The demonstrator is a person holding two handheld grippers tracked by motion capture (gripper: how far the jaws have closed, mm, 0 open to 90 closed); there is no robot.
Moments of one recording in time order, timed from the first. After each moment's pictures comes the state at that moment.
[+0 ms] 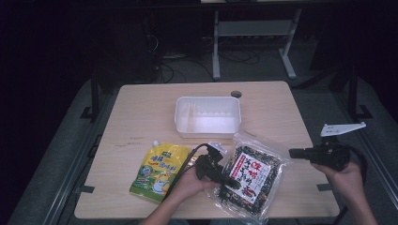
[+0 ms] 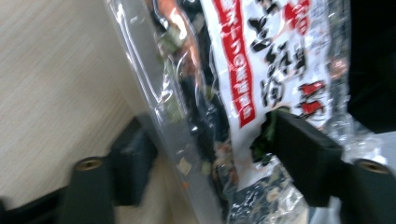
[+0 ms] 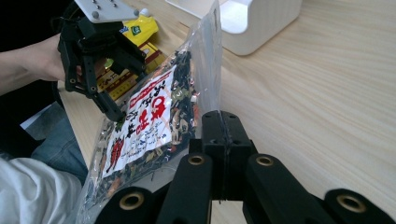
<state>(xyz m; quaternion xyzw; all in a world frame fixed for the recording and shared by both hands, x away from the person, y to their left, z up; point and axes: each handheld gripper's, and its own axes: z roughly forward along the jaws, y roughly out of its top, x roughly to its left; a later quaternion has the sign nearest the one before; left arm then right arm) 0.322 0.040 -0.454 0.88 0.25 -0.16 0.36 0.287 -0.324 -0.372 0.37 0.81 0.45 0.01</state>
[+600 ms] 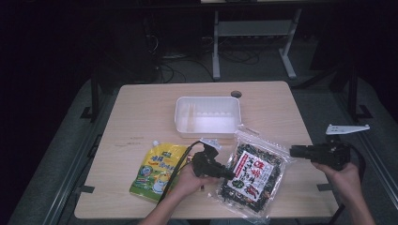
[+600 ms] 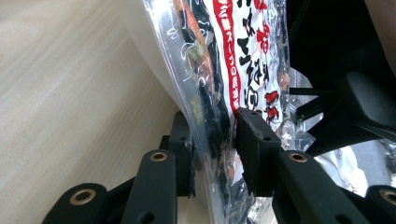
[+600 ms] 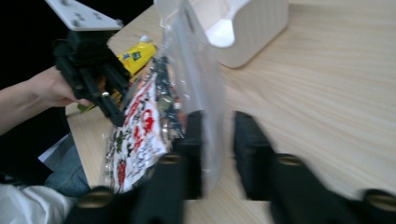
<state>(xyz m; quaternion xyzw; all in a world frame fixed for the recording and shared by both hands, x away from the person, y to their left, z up) 0.324 0.051 -0.446 0.86 0.23 -0.17 0.42 0.297 -0.340 -0.393 0.41 0.77 0.50 -0.01</state>
